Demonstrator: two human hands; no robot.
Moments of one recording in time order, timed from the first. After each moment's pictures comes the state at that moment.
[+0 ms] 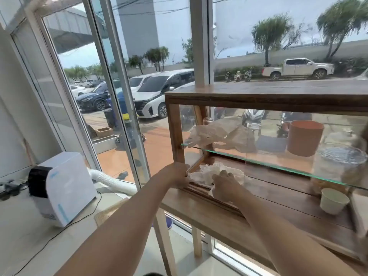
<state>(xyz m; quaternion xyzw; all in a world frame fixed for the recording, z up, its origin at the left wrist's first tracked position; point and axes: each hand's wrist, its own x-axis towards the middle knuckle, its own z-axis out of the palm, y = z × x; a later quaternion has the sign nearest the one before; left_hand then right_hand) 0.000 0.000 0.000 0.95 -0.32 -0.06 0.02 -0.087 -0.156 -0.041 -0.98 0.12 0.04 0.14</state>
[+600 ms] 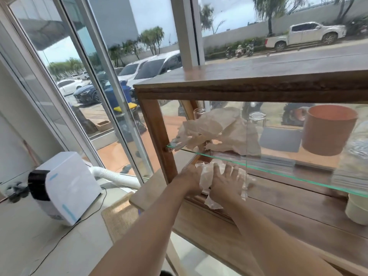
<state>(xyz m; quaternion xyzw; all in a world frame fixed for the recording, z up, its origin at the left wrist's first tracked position) 0.060 -0.094 -0.065 0.95 -0.31 -0.10 0.04 -0.004 -0.196 -0.091 -0.96 0.24 0.02 0.16</state>
